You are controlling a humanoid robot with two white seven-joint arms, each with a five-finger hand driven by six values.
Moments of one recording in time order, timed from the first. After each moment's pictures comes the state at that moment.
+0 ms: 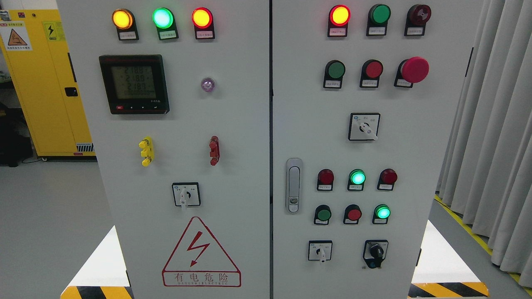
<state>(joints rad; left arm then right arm) 0.05 -0.09 -0.01 -0.07 0.00 -0.09 -0.06 0.12 0.12 0.05 -0.13 0.00 -0.09 -0.24</state>
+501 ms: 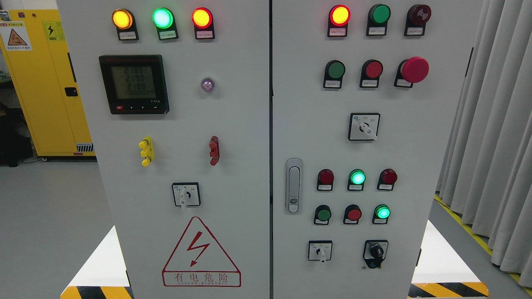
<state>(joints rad) 0.07 -0.09 0.00 -0.13 0.00 -0.11 -0.05 0.12 0.12 0.05 -0.13 0.00 -0.09 -0.24</state>
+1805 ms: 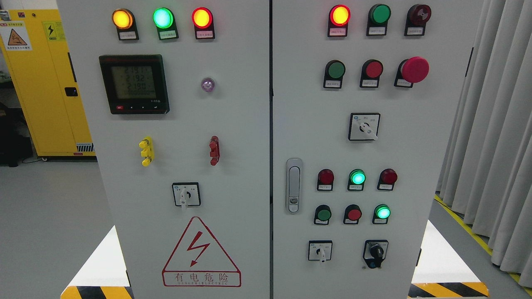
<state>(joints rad) 0.38 -0.01 0.06 -1.35 -0.06 -0.14 0.05 0.12 0.12 0.05 -0.13 0.00 -0.09 -0.24</state>
